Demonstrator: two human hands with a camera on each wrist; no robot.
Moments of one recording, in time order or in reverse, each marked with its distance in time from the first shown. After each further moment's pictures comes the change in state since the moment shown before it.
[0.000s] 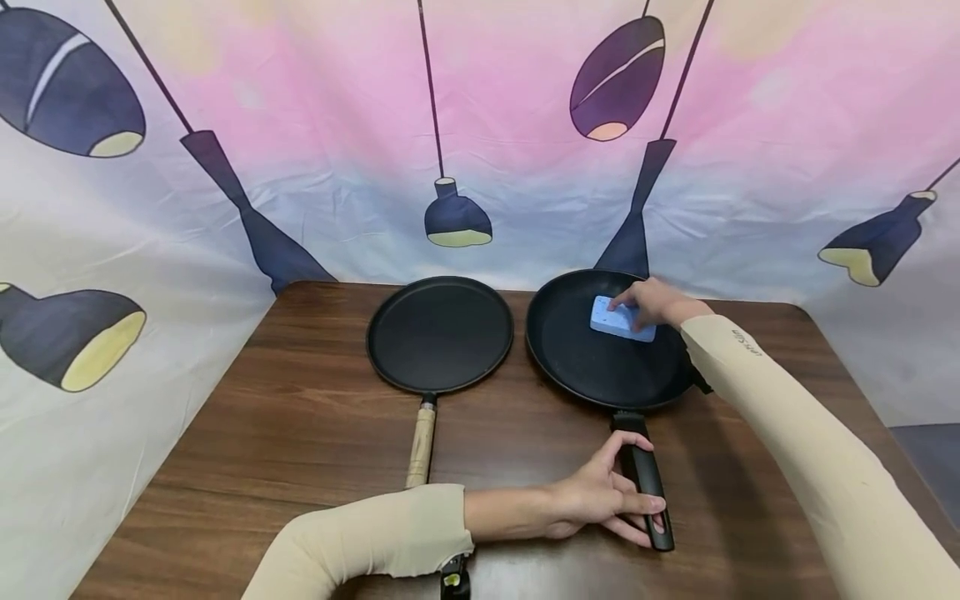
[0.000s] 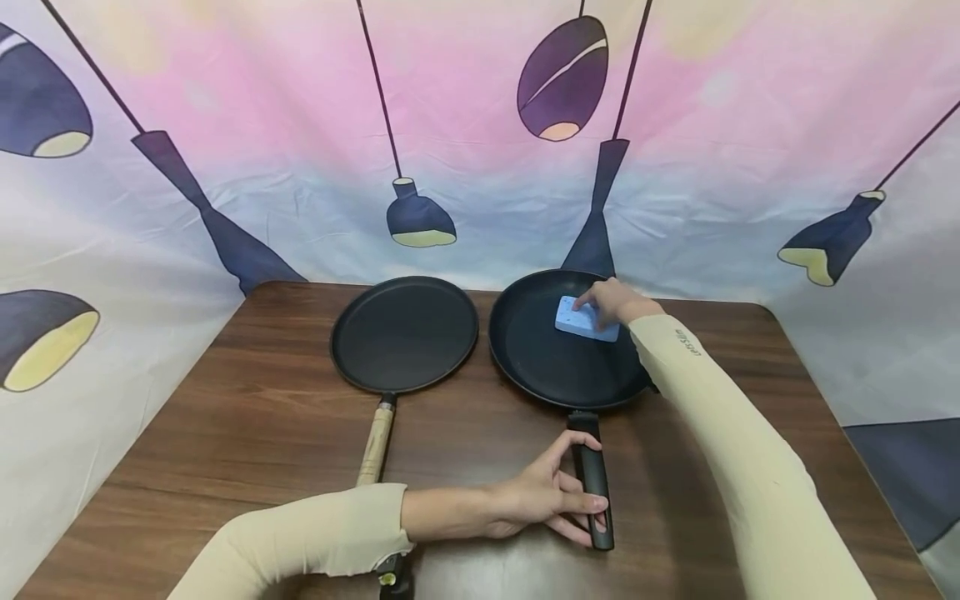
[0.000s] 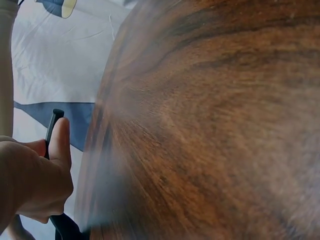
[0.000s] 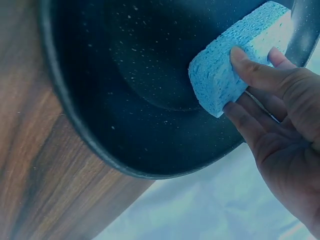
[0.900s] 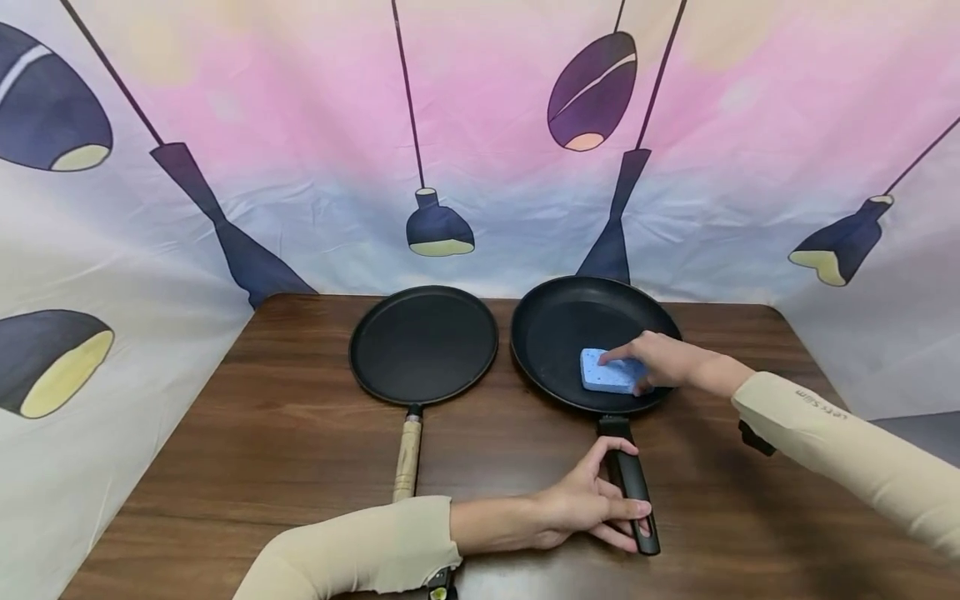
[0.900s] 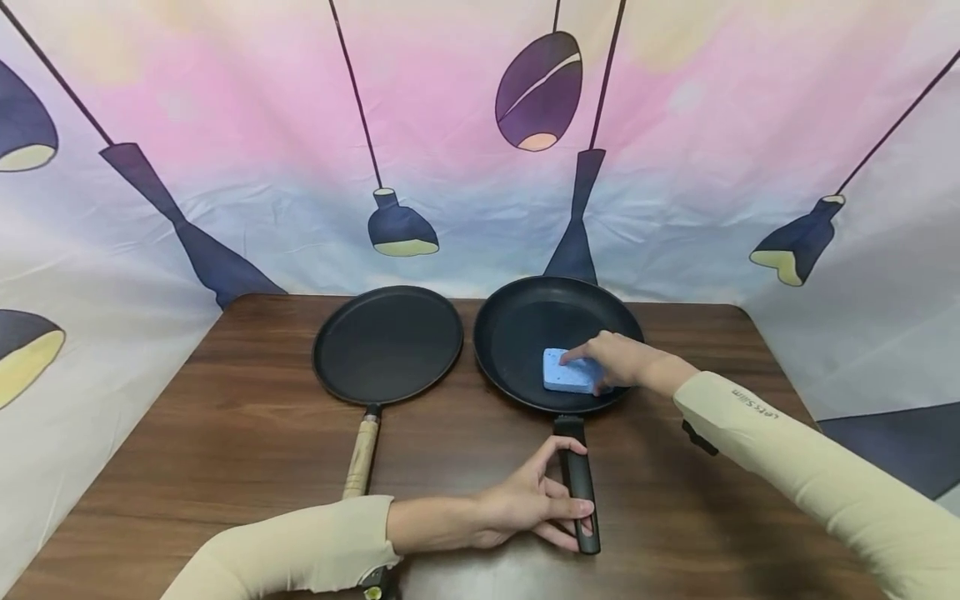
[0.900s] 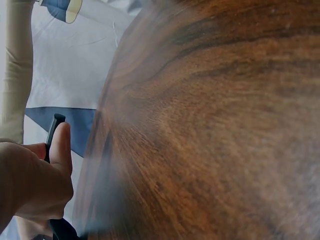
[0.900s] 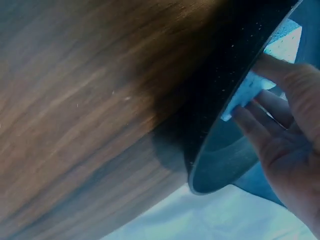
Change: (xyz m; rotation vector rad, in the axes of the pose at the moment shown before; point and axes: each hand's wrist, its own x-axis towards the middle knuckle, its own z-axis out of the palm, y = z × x) left_hand -0.001 0.000 -0.001 0.014 -0.006 -0.013; right_hand -0.074 -0.008 0.037 -0.074 0.022 -0.322
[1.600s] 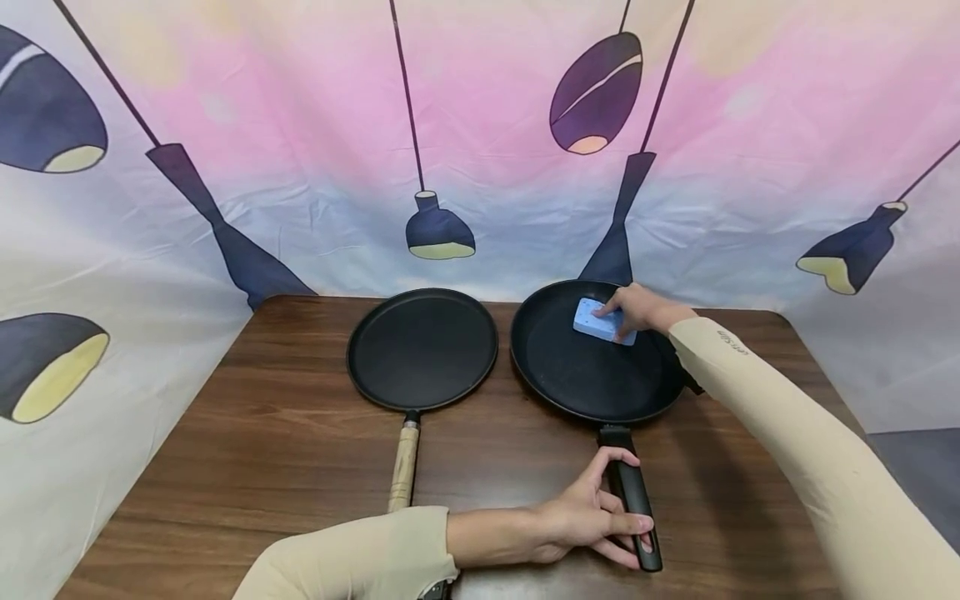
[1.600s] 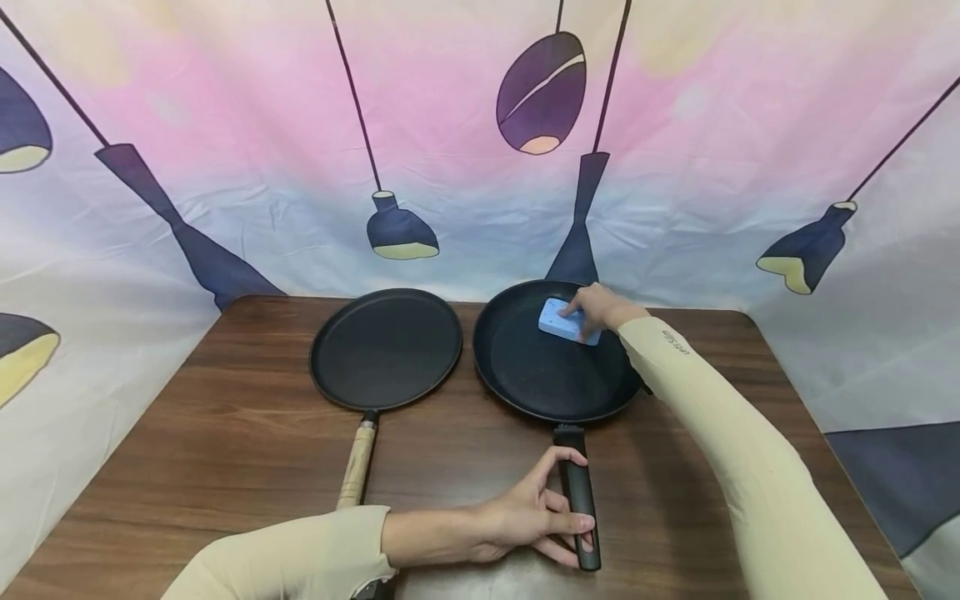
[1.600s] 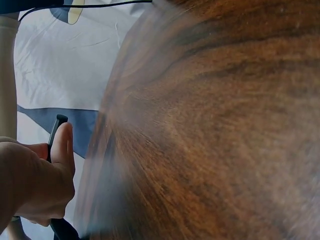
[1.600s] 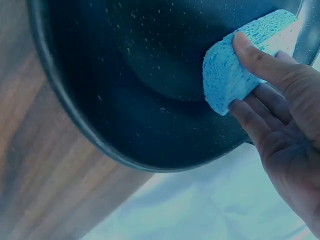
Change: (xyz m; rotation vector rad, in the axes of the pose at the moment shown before) left_hand -0.001 0.000 -0.001 -0.024 -0.024 0.013; right_hand 0.078 0.053 -0.032 0.019 -0.010 0.330
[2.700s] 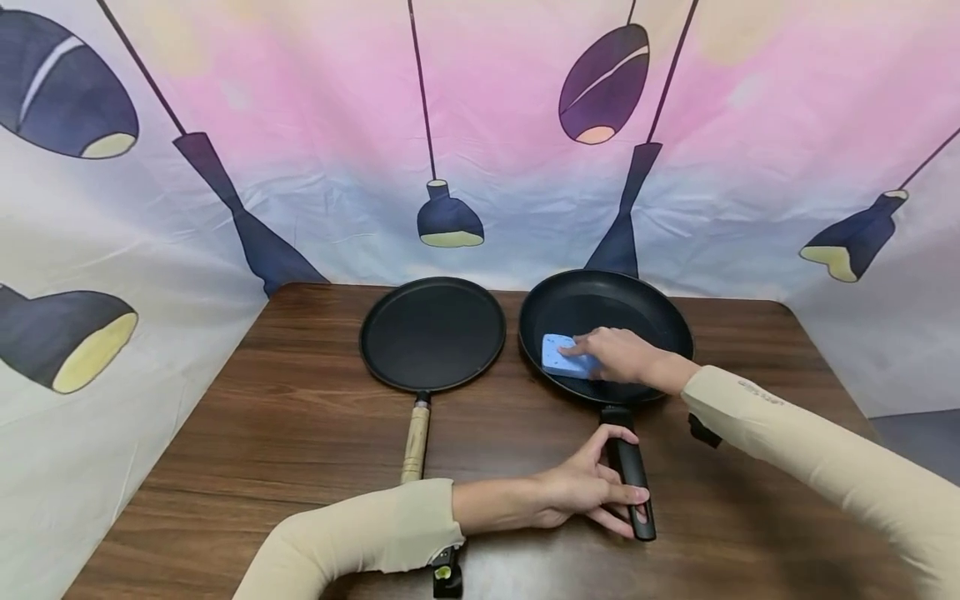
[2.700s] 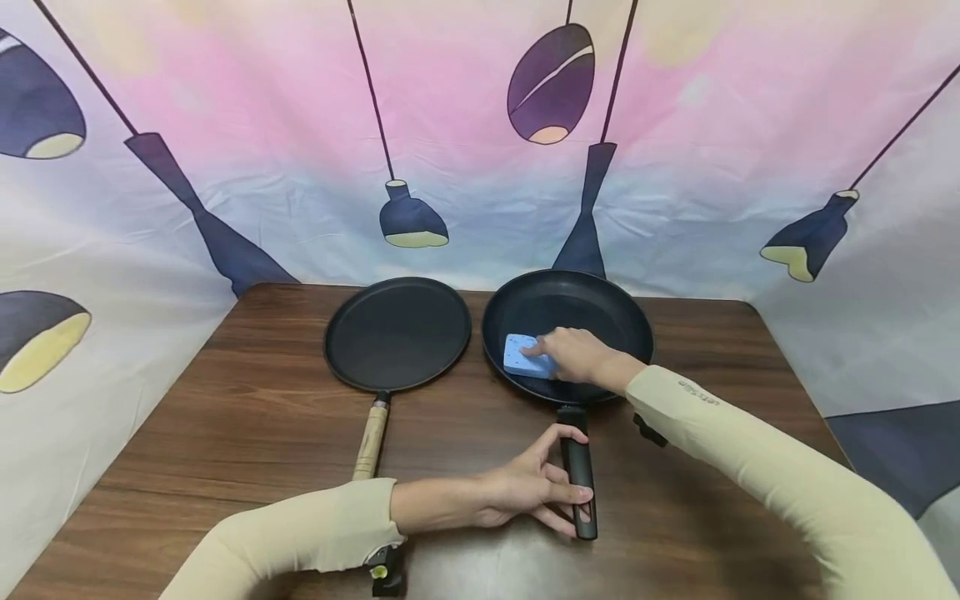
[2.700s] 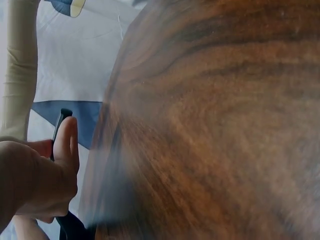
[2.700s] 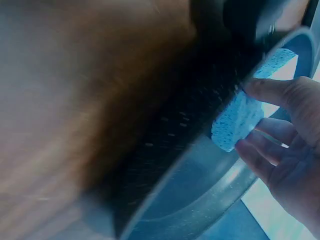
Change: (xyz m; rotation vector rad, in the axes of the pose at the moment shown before) left_hand -0.003 0.006 -0.003 0.068 0.033 -0.037; right_hand -0.064 -0.087 0.045 -0.072 0.150 -0.363
